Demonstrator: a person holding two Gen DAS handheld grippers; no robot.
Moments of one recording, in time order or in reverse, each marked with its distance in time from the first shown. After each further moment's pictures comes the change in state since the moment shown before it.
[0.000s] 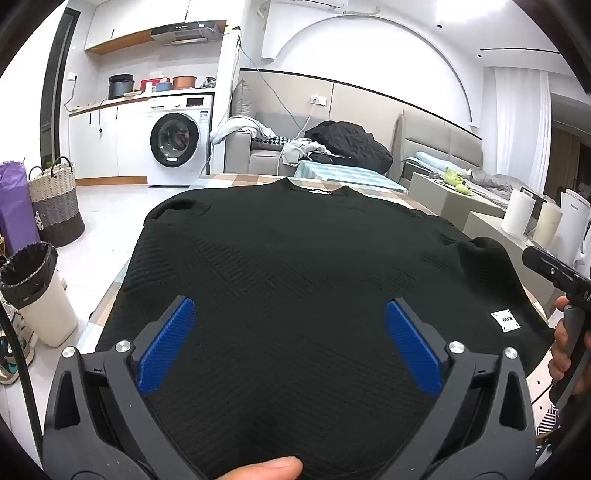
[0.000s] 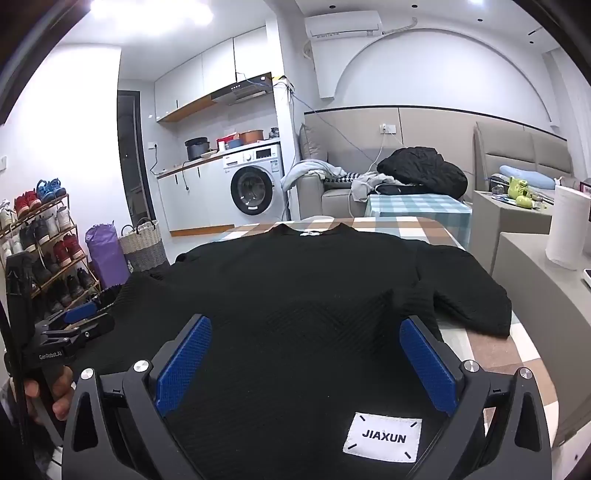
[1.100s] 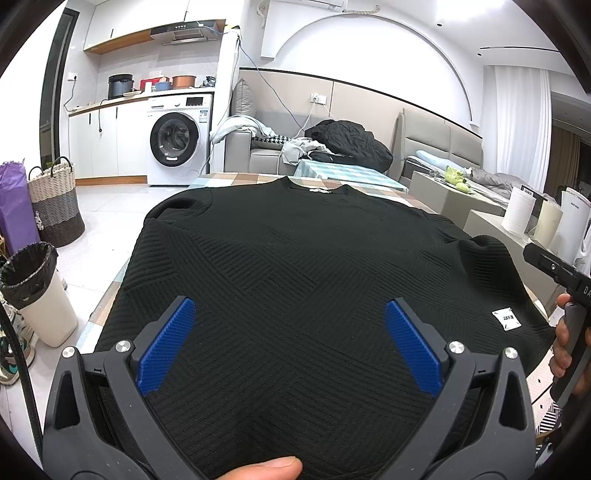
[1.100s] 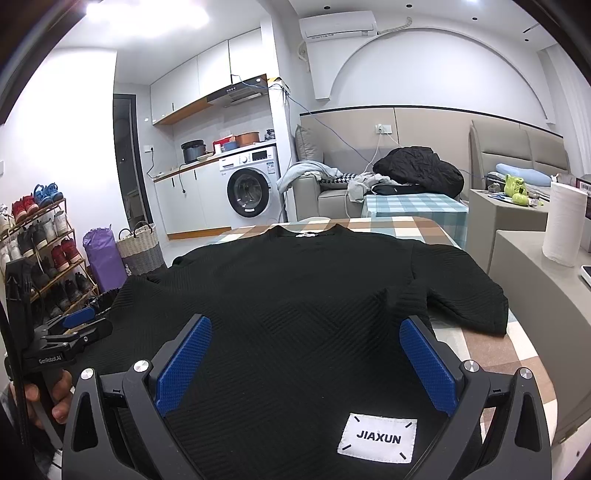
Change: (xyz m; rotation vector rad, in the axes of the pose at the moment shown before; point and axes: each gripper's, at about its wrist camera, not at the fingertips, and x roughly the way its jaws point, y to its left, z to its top) left arm 0.003 -0.002 0.000 0.004 -0.006 0.004; right arm -0.005 0.001 0.005 0.013 -0.009 -0.015
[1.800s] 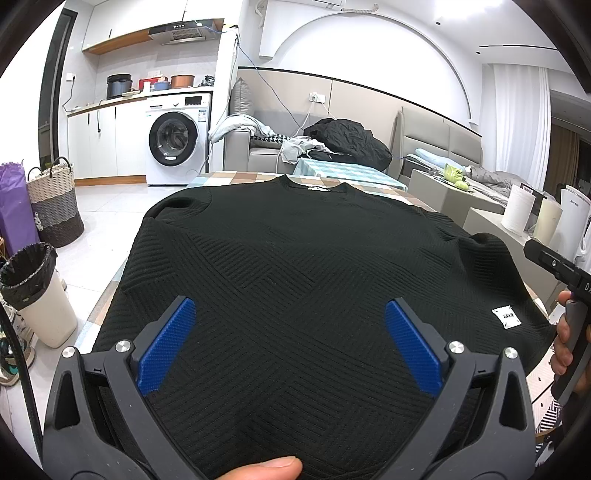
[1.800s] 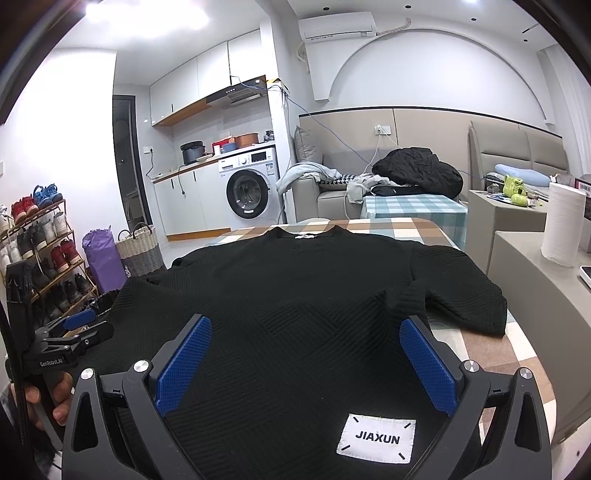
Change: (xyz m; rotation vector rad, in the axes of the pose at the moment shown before) left arm 0.003 -0.001 -0.002 0.005 0.004 0.001; right arm 0.001 0.000 0.002 0.001 -0.001 0.000
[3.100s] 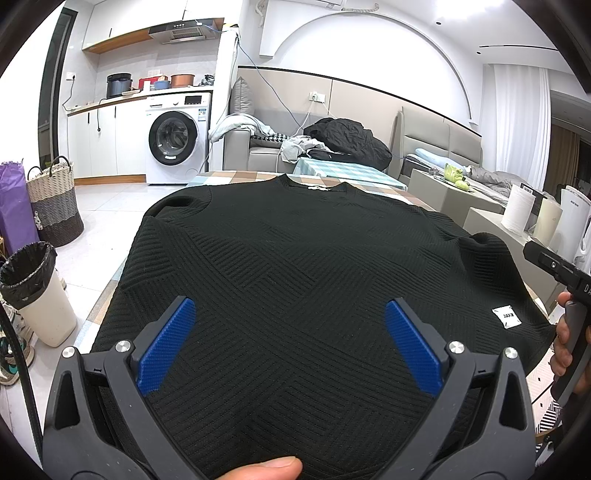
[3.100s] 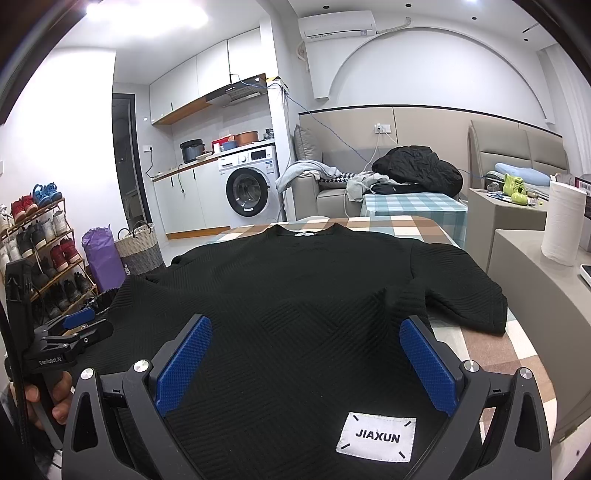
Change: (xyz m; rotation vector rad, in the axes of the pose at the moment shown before) left arm 0.001 0.000 0.000 0.001 0.001 -0.001; right arm 0.001 -0.002 -0.003 -0.002 0.001 0.000
